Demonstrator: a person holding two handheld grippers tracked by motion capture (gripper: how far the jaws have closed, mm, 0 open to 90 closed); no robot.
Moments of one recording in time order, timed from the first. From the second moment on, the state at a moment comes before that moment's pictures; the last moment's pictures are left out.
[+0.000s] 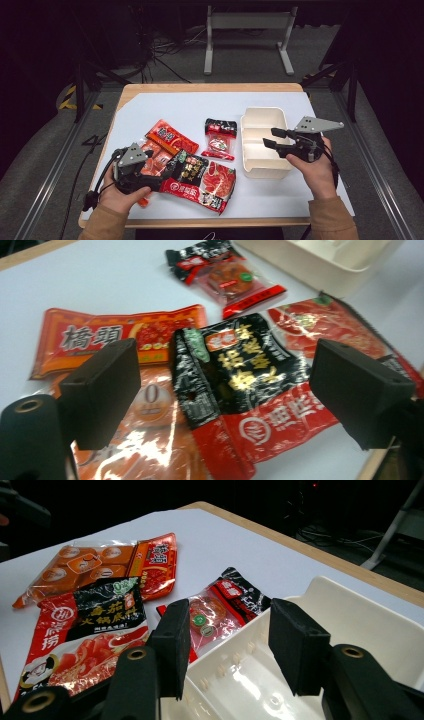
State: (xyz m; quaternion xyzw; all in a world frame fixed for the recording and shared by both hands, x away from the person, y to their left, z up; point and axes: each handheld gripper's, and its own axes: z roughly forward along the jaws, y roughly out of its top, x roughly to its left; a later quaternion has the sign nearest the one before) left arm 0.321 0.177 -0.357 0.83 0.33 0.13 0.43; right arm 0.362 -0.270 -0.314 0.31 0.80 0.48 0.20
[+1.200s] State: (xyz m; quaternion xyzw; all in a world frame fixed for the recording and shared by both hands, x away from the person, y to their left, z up) left arm 0.329 0.176 -0.422 0.85 0.40 0.04 0.35; right arm 0.365 -0.249 -0.328 0.30 0.82 0.46 0.18
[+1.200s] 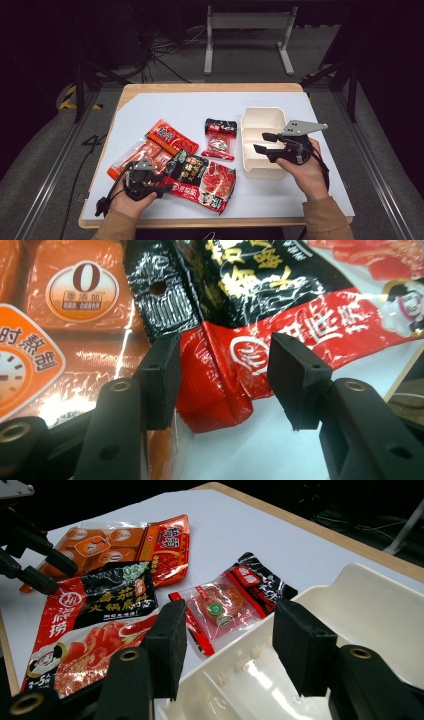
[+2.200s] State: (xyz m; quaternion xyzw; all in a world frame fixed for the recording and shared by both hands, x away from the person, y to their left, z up) left arm 0.335 0.168 -0.434 0.84 0.41 0.01 0.36; right arm 0.369 -0.230 -0.341 0.29 0.84 0.43 0.17
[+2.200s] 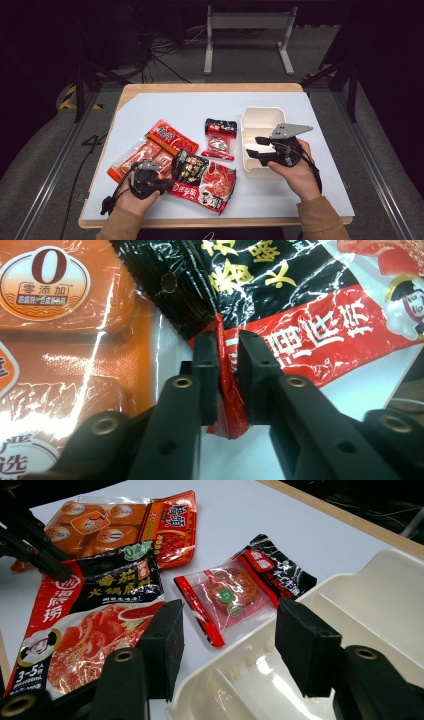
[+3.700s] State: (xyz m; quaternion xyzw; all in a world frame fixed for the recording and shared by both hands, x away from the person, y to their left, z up) left arm 0.292 0.136 -0.311 0.81 0.22 0.18 0.51; right arm 0.358 -0.234 -0.325 0.28 0.83 0.45 0.19
